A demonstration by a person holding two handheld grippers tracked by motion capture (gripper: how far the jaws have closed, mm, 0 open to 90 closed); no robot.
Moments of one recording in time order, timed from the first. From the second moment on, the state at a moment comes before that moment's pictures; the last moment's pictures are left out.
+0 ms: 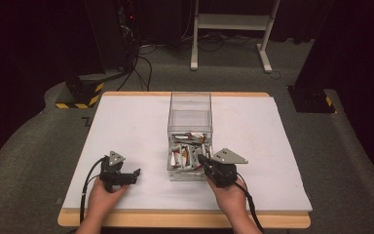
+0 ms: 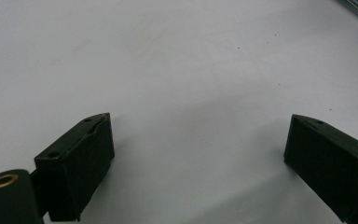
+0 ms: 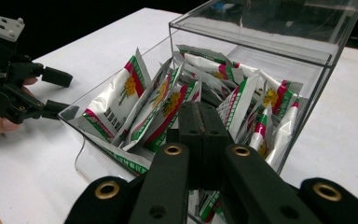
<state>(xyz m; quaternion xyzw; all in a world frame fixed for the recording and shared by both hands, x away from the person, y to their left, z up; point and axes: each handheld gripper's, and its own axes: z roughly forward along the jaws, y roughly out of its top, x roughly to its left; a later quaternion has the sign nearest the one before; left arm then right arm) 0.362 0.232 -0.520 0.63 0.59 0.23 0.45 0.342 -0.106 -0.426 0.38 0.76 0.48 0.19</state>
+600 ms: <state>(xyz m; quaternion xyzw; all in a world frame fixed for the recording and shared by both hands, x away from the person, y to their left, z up) 0.362 0.232 -0.520 0.63 0.59 0.23 0.45 0.339 -0.114 -0.415 0.38 0.75 0.50 0.20</state>
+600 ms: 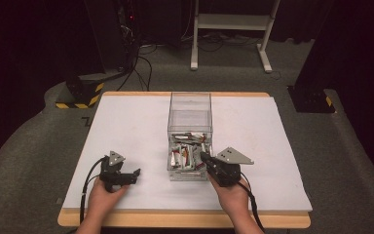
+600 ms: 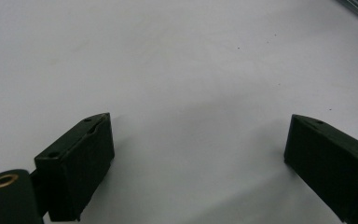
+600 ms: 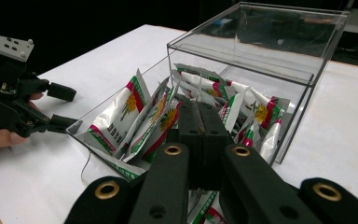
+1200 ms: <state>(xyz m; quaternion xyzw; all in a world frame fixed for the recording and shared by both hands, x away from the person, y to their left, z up) 0.362 0.232 -0.520 0.63 0.59 0.23 0.45 0.334 -0.120 -0.405 0.37 0.73 0.52 0.22</state>
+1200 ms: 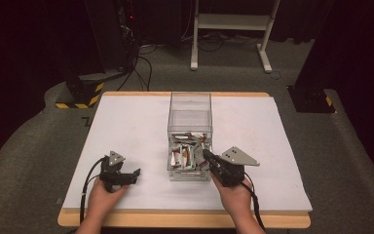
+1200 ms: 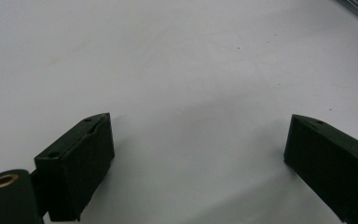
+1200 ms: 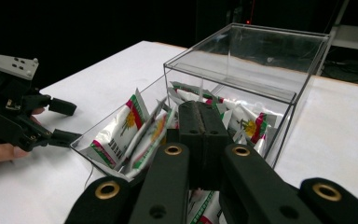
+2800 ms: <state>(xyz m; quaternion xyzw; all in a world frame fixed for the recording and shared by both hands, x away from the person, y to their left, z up) 0.362 0.232 -0.520 0.63 0.59 0.23 0.45 0.327 -0.148 -0.380 0.38 0.69 0.56 0.25</state>
